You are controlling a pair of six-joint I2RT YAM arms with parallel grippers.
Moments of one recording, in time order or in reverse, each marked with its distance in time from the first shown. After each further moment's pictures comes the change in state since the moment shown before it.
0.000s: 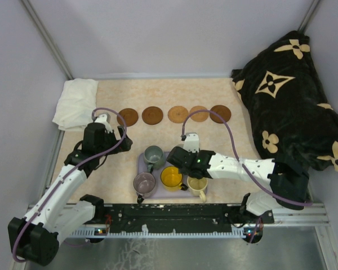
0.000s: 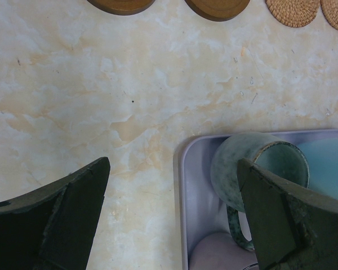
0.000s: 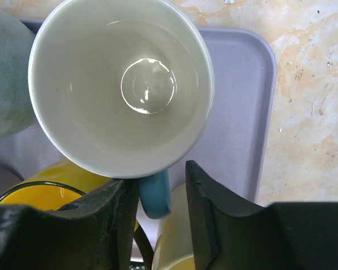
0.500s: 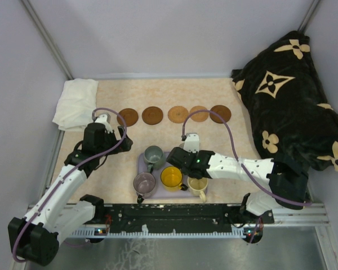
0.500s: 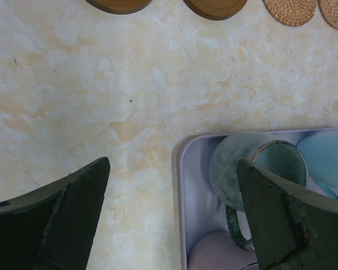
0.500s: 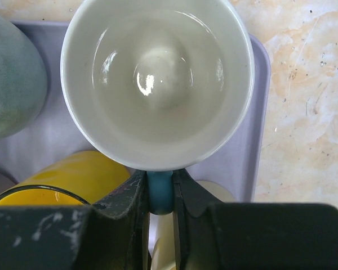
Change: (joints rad) left arm 0.000 0.000 -0.004 0.004 0.010 -0.004; right arm 0.000 0.008 0.000 -0.008 0.019 0.007
